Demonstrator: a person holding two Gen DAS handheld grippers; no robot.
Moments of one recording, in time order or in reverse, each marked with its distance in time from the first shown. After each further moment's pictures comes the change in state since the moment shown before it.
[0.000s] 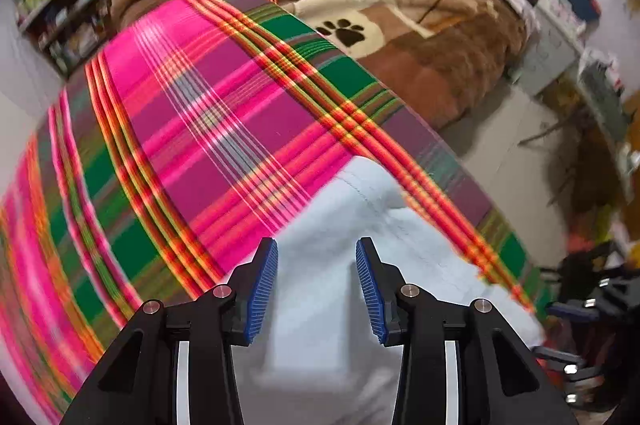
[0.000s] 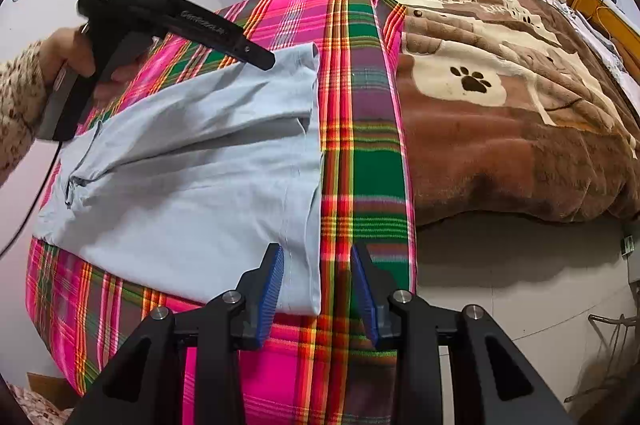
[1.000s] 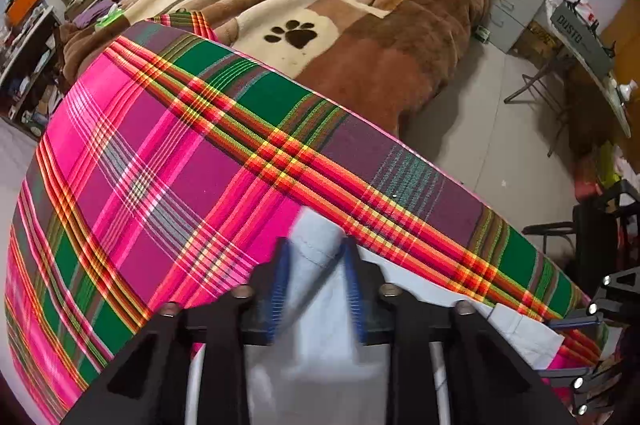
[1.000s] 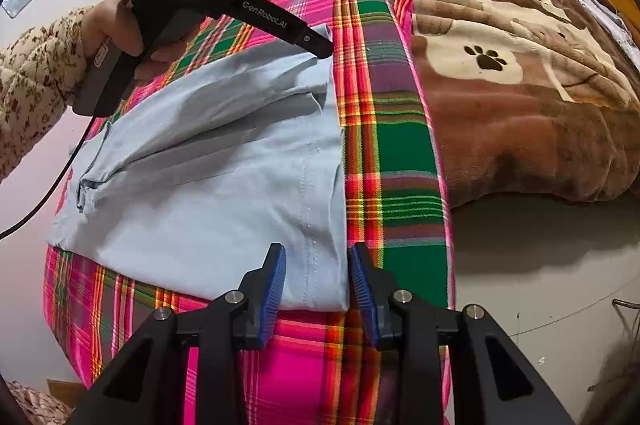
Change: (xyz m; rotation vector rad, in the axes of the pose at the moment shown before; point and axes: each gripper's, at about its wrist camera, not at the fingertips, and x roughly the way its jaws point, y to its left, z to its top) left arm 0.029 -0.038 0.024 0.207 0.002 -0.033; right arm 0.015 0.001 -0.007 0.061 0.024 0.099
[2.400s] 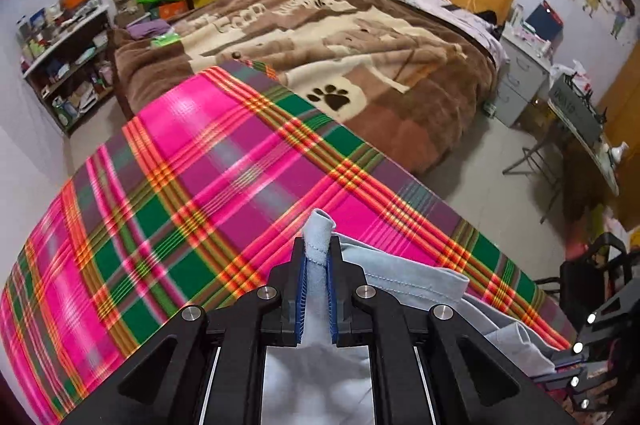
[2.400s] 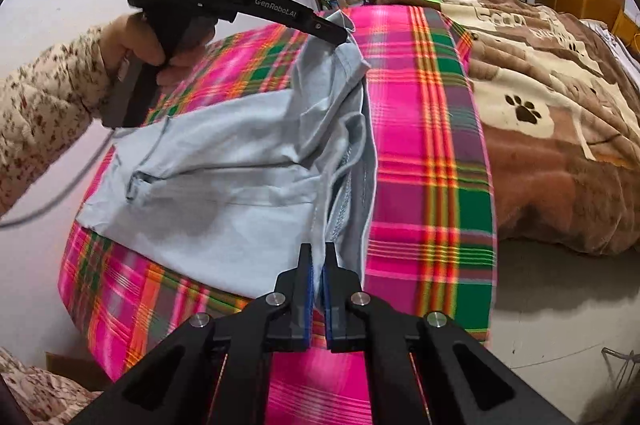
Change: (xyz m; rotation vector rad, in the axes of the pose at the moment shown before) left arm -0.106 0.049 -0.060 -0.152 -0.250 0.009; right arm -0.033 0.075 0.022 -0.161 -0.040 0.049
